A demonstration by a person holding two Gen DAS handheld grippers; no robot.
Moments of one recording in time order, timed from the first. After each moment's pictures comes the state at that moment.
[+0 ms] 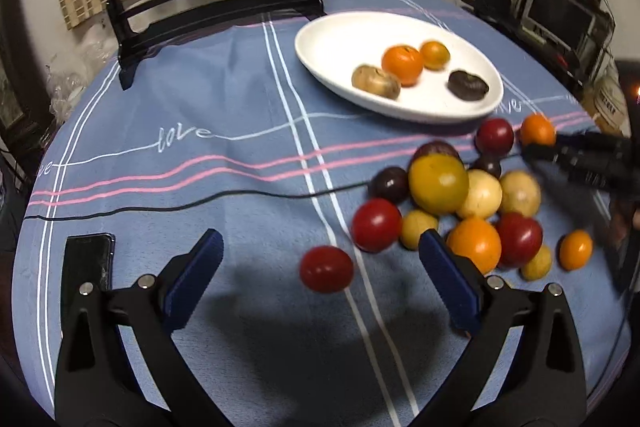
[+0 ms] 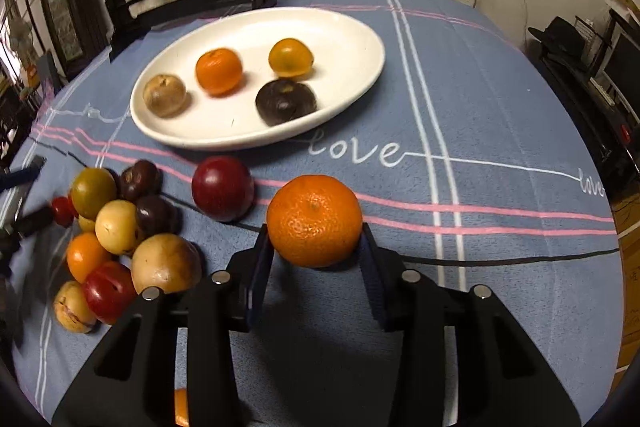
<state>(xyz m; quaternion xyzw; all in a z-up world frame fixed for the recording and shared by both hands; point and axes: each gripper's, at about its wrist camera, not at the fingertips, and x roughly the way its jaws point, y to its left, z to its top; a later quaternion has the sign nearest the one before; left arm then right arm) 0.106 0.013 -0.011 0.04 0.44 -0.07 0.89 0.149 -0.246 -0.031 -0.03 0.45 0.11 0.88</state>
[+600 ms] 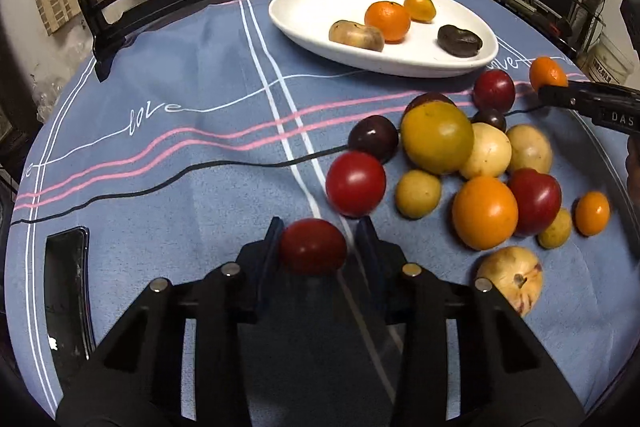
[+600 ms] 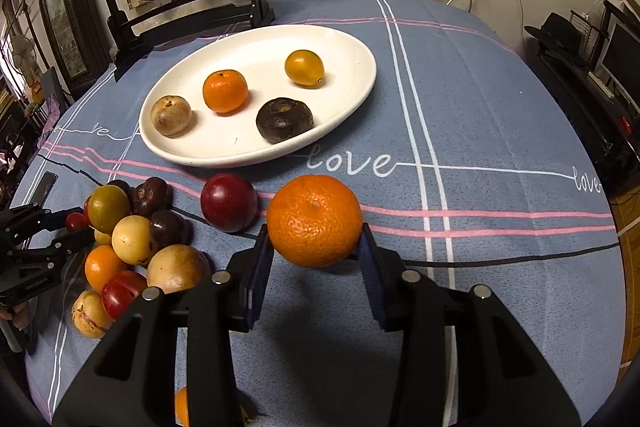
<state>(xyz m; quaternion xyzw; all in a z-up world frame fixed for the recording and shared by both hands) 0.107 0.004 -0.036 0.07 0.47 -0.09 0.87 0.142 -0.252 -0.022 -0.01 0.44 0.12 0.89</state>
